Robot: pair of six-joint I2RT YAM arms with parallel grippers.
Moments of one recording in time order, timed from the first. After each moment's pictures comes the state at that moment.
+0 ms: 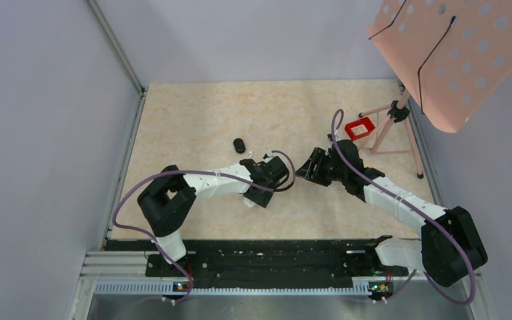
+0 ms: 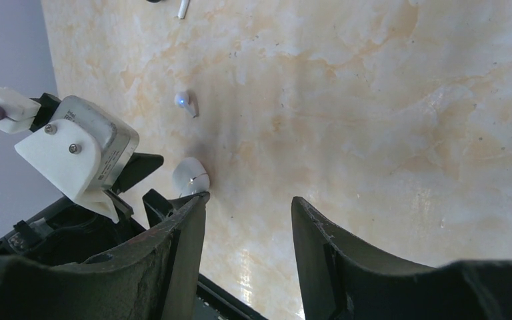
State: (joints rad) left arm -0.94 1.76 1.13 -0.71 -0.35 -0.41; right arm 0.46 1.21 0.64 -0.09 -0.25 0.79
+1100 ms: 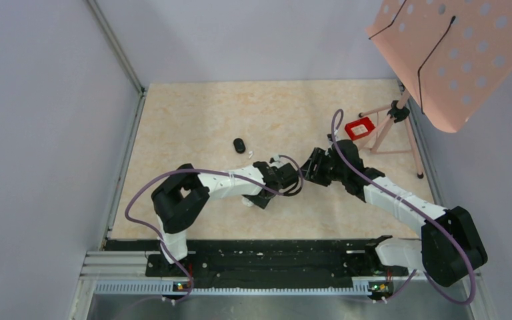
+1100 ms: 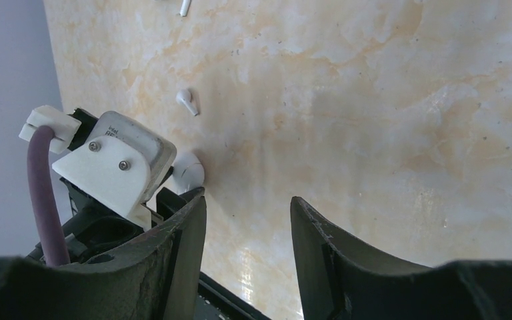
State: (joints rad) left arm -1.02 1.86 1.23 -0.84 -0.47 -0.46; right arm 0.46 1.21 0.64 -0.09 -0.26 0.79
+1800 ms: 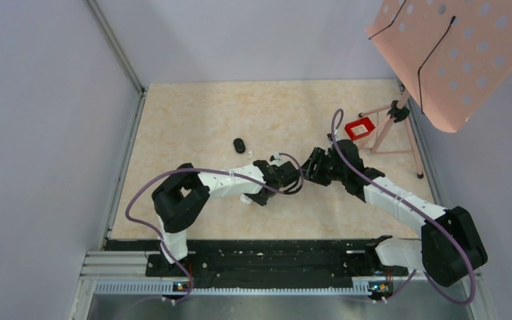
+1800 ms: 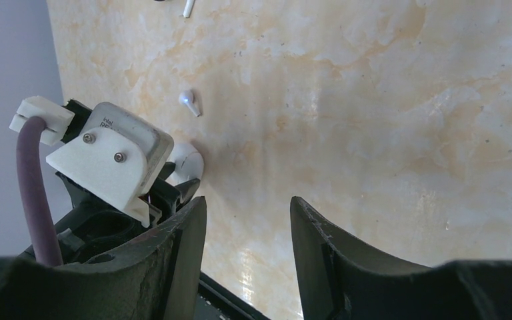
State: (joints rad) left arm -1.00 1.87 1.25 -0.84 -0.49 -0.45; right arm 0.46 1.21 0.64 -0.08 -0.26 0.79
